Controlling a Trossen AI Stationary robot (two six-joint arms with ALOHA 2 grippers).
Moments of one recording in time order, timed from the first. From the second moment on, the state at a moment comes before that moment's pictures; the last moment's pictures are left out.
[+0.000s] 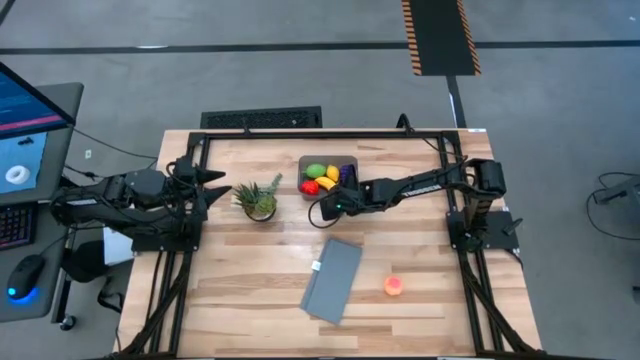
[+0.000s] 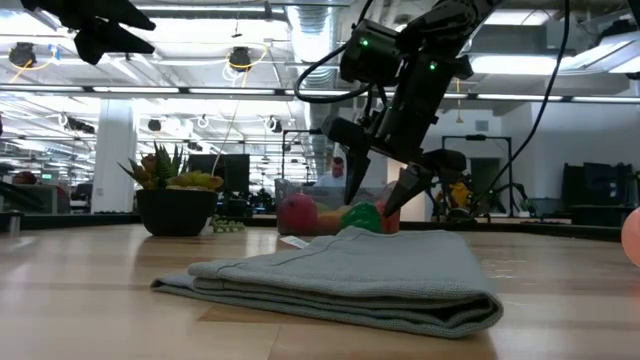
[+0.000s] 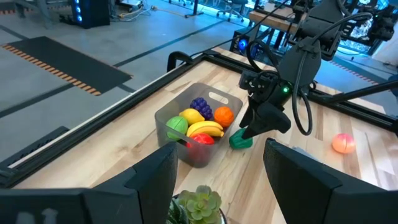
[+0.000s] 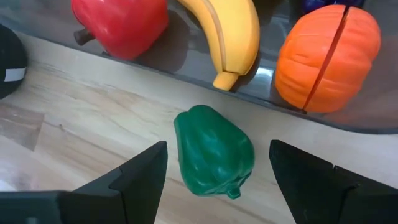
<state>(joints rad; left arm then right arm) -0.05 0.33 0.66 -0.65 -0.43 -0.35 -0.06 1.84 1.14 -0.43 0.24 1.13</state>
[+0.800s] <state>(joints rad) -0.05 0.33 0.66 -0.65 -0.43 -0.35 -0.08 1.87 1.14 -0.41 0.19 1.13</state>
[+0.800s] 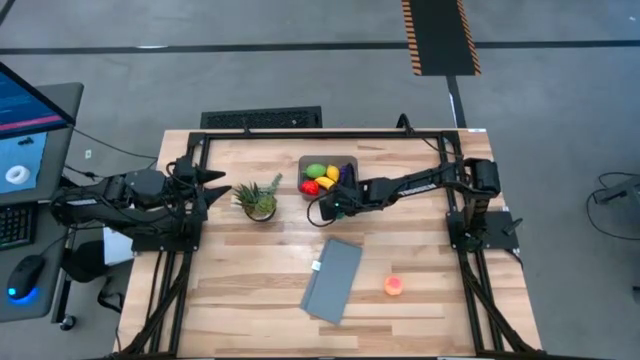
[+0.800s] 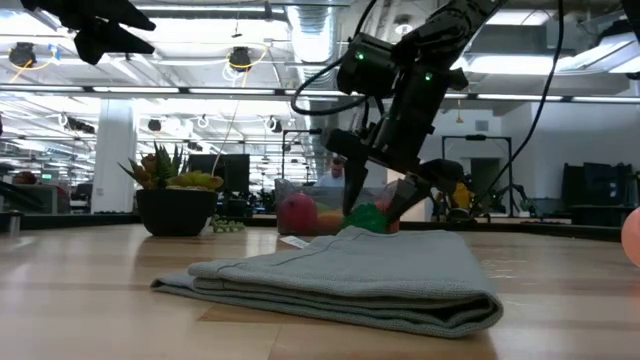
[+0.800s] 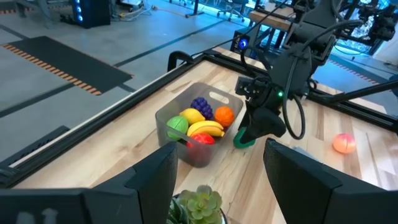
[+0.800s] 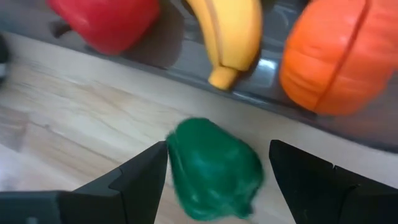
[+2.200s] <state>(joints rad) -0.05 0.33 0.66 -0.66 -0.43 -0.35 -0.04 1.87 1.14 -0.47 0.12 1.02</state>
